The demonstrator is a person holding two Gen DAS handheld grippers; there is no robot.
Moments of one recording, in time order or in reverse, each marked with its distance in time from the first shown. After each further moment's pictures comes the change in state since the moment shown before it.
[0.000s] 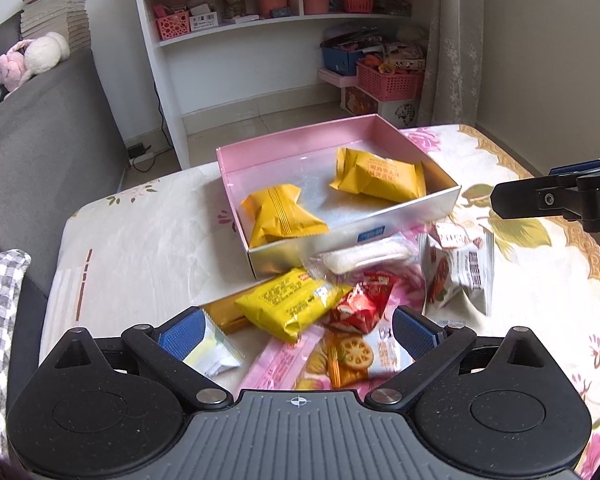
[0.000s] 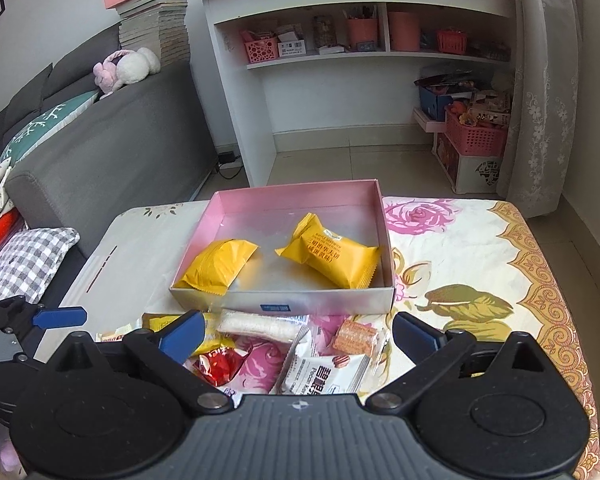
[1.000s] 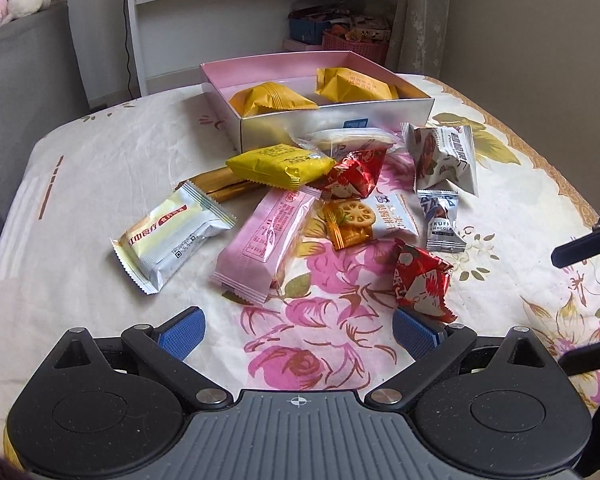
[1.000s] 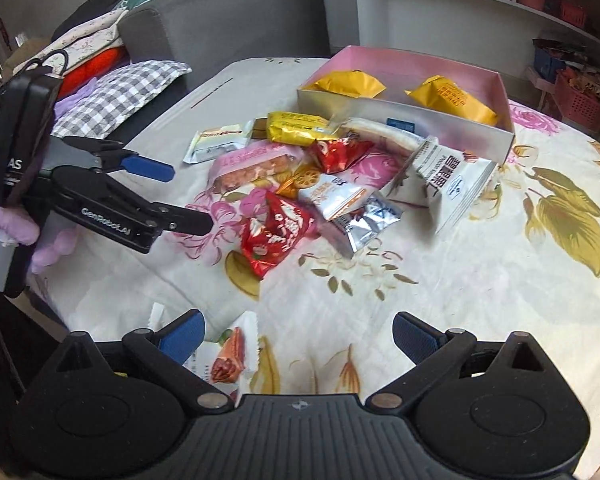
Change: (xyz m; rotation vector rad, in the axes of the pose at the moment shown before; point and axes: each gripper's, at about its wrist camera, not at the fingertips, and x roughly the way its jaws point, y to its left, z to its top) left arm 0.013 0.034 -0.104 -0.003 0.021 -0.164; right arm -0.016 0.042 -0.136 -0.259 0.234 0.253
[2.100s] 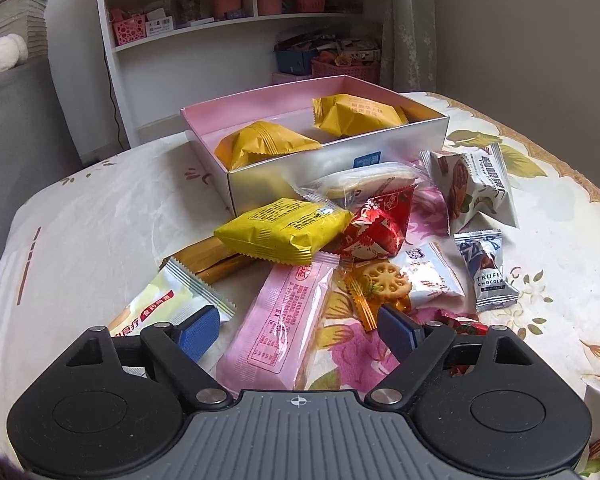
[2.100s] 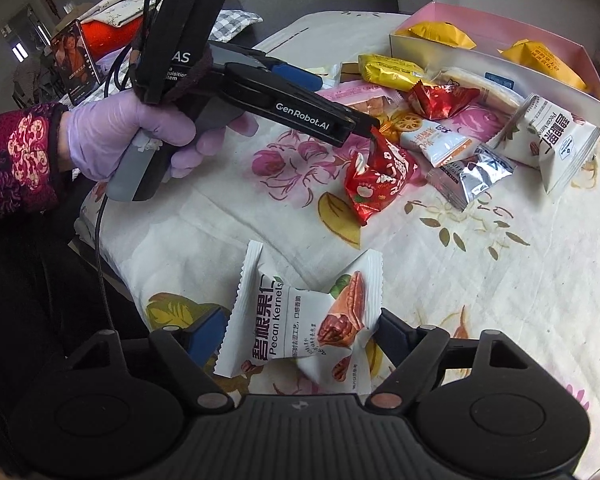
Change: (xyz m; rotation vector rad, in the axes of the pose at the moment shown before) left arm 0.049 -0.001 0.031 0.115 -0.101 0.041; right arm 0.020 0.029 -0.016 -0.067 0.104 0.150
